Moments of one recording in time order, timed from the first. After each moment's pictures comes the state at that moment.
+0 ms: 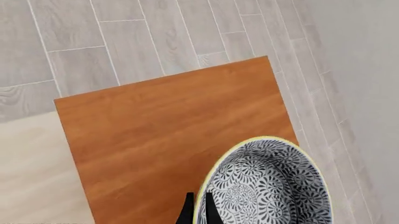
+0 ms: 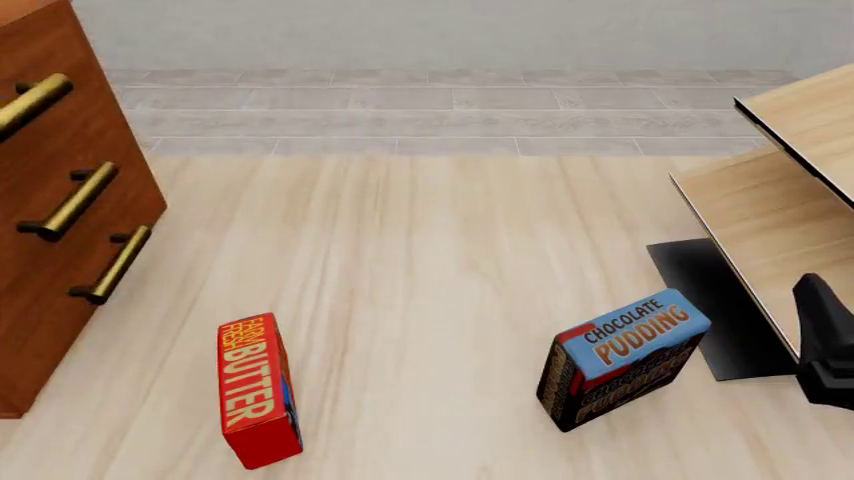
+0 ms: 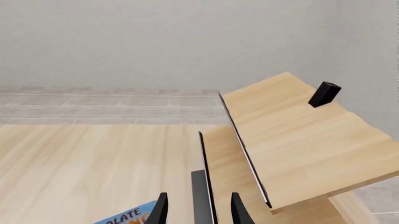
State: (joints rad) left arm 0.68 1.45 -1.81 1.15 -0.70; right arm -0.08 0.20 0.00 -0.16 -0.05
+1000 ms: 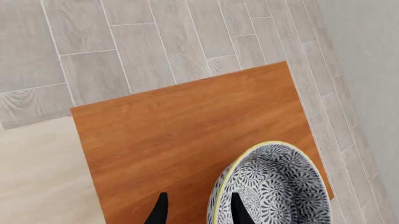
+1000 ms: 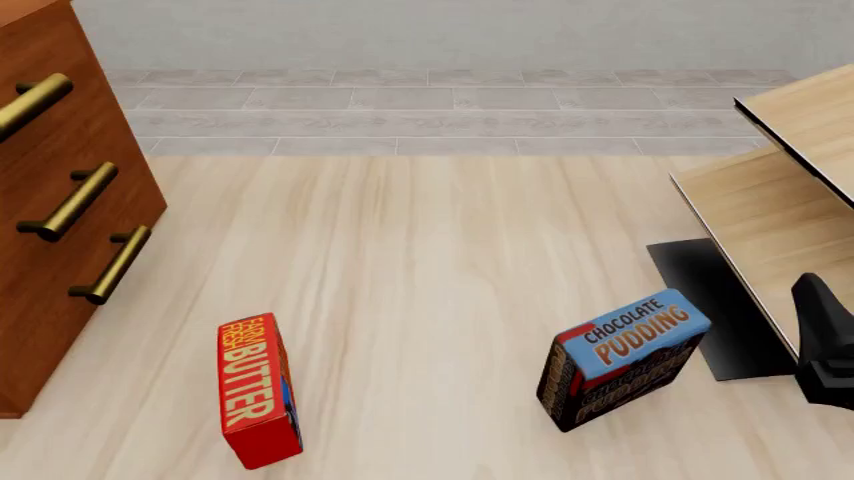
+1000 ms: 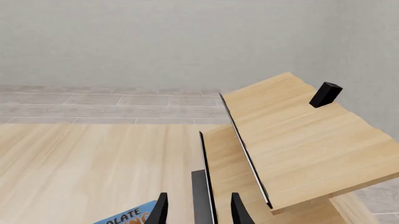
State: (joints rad) left arm 0.73 1.44 -1.72 1.07 -0.66; right arm -0.08 0.21 0.00 -0.17 -0.05
